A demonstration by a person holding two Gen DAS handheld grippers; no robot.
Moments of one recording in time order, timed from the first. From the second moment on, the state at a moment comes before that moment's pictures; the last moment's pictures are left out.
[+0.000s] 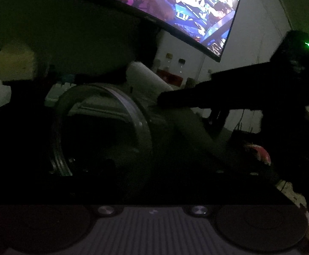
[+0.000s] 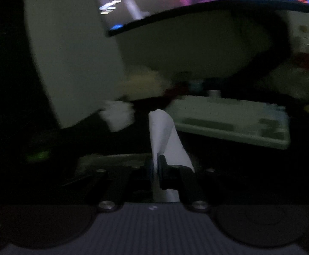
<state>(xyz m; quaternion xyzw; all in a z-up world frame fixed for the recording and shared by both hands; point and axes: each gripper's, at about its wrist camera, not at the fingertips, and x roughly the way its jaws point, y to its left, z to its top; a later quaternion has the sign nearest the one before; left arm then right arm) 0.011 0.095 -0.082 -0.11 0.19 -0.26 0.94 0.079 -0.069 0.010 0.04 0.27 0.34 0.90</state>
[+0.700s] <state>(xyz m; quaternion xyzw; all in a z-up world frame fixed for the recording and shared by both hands) 0.028 0.070 -0.072 -0.12 0.20 -0.18 0.95 0.099 -0.143 -0.017 0.07 0.28 0.22 0.93</state>
